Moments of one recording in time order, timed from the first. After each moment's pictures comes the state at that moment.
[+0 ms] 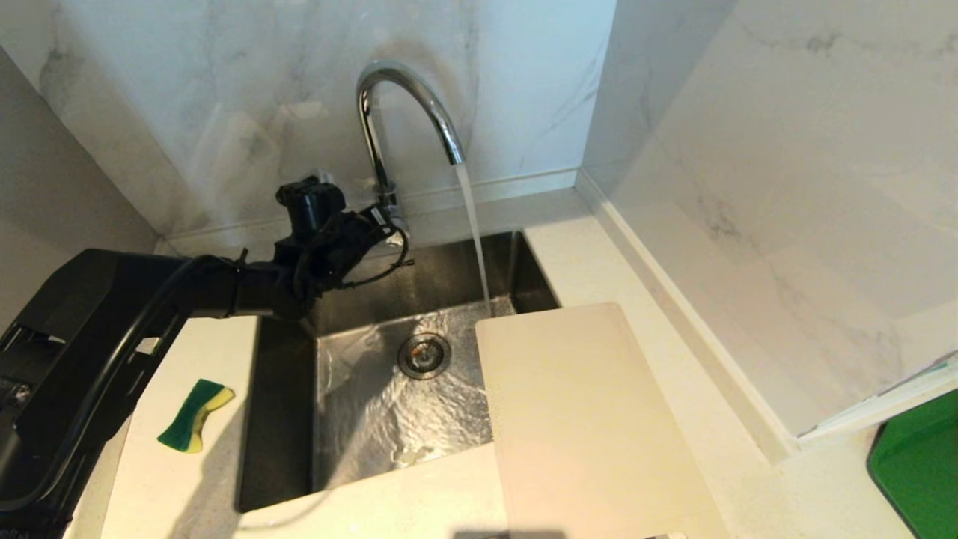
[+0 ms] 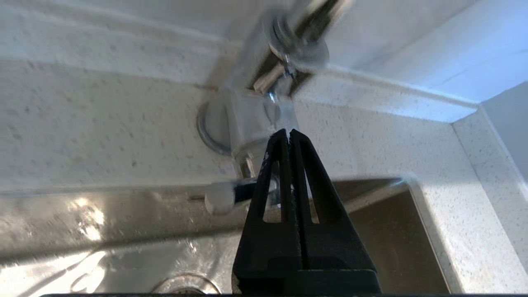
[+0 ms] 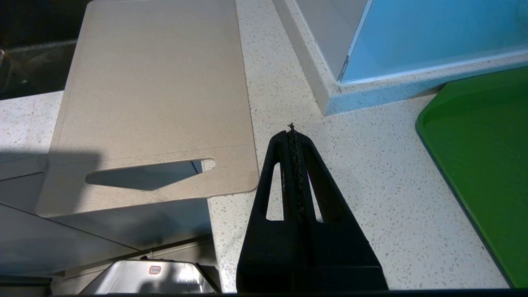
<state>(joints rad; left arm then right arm) -0.31 2.42 -1.95 -0.53 0.22 -0.49 0.00 0.00 0.00 0.00 0.02 -0.03</state>
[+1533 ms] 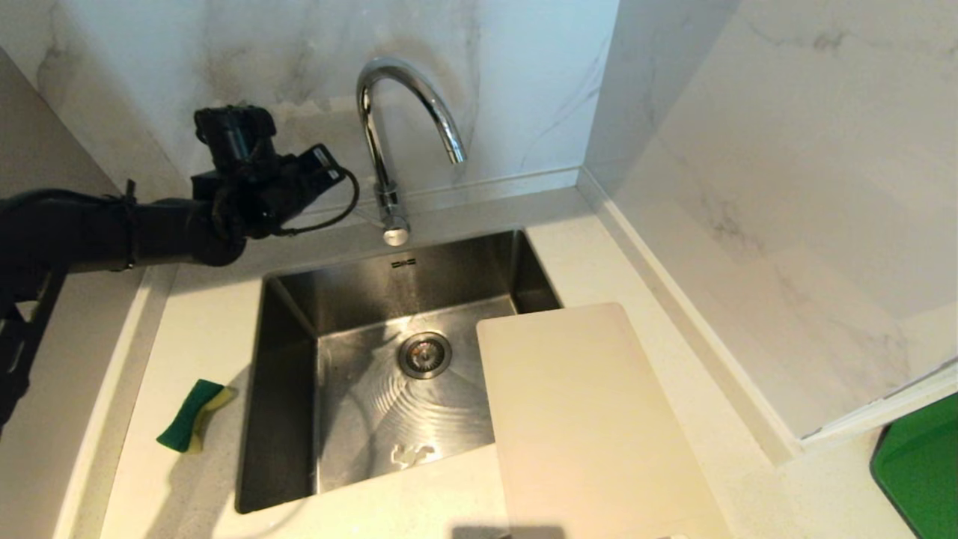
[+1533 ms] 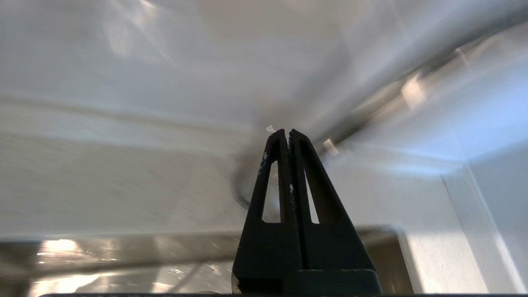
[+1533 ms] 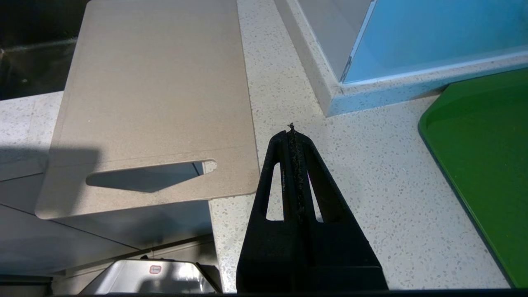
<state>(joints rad) -0.26 2.20 -1.94 -0.35 0.22 -0.50 0.00 0.00 0.00 0.00 0.02 -0.02</state>
